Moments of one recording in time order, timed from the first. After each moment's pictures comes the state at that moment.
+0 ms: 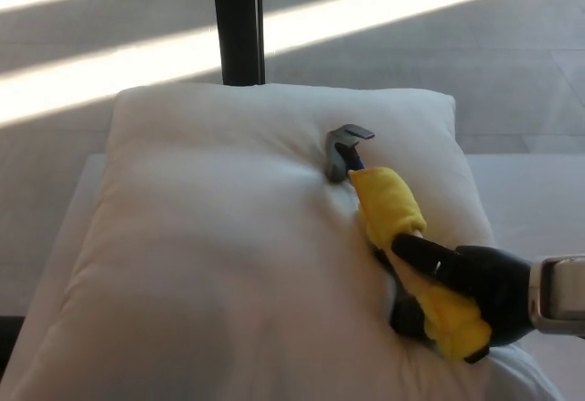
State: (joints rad) left_arm 0.00 0.60 0.55 1.28 -0.30 -0.13 -0.37; right_arm -0.67 -0.20 -0.27 0.32 0.42 1.41 0.36
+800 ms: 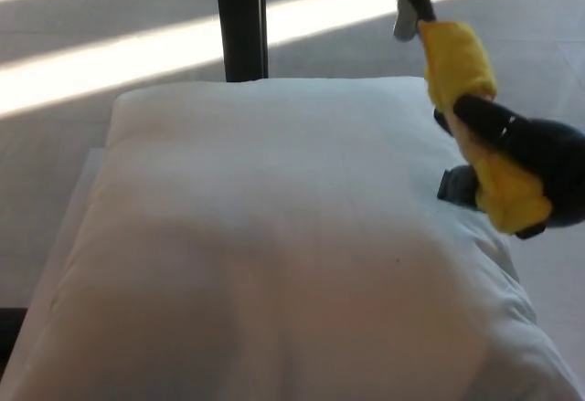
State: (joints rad) left_arm 0.02 0.60 0.54 1.28 -0.30 -0.13 -0.36; right_arm -0.98 -0.29 -0.56 0.23 0.44 1.58 0.26
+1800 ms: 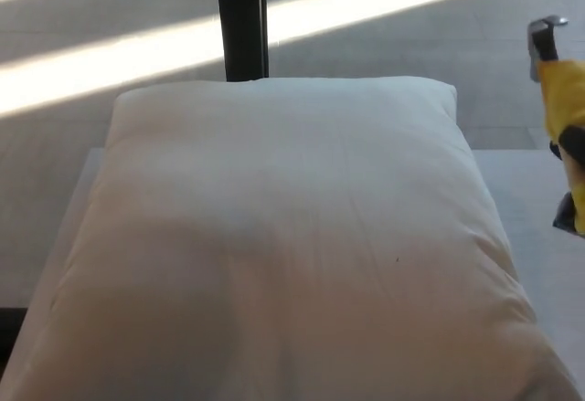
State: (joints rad) left_arm 0.02 0.61 0.54 1.27 -0.30 -0.13 -0.36; right_arm -0.83 -0.46 -0.53 0.33 0.30 1.43 0.16
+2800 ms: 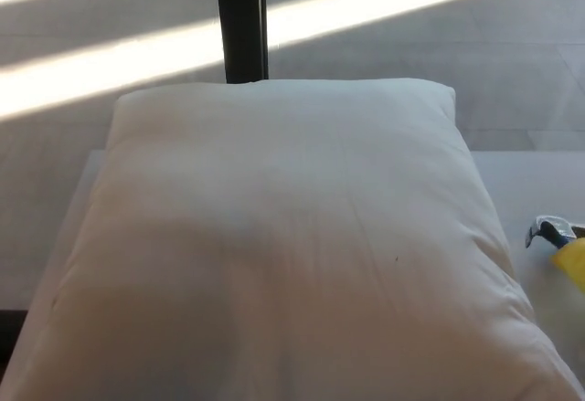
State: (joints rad) left_arm 0.01 0.60 0.54 1.27 -0.30 -0.13 -0.36; right_arm -0.54 -0.57 -0.06 0.41 0.02 1.14 0.02
